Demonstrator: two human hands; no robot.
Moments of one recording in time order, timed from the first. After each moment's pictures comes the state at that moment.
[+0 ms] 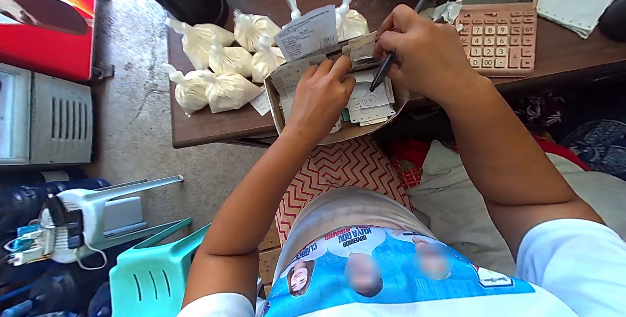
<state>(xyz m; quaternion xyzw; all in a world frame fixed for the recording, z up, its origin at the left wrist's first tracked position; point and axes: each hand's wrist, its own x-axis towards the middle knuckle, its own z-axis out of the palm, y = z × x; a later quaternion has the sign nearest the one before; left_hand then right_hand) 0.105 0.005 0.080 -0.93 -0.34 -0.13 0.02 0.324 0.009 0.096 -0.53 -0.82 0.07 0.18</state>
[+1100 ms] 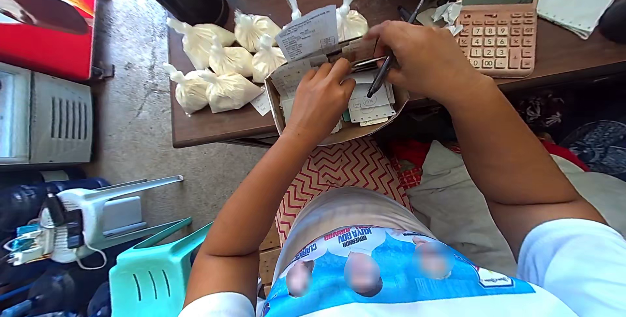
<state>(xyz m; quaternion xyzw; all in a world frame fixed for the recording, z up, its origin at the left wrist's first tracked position) 0.103 0.003 0.079 -0.93 -0.35 -0.14 0.00 0.326 0.013 0.094 -0.51 -0.84 0.10 0.17</state>
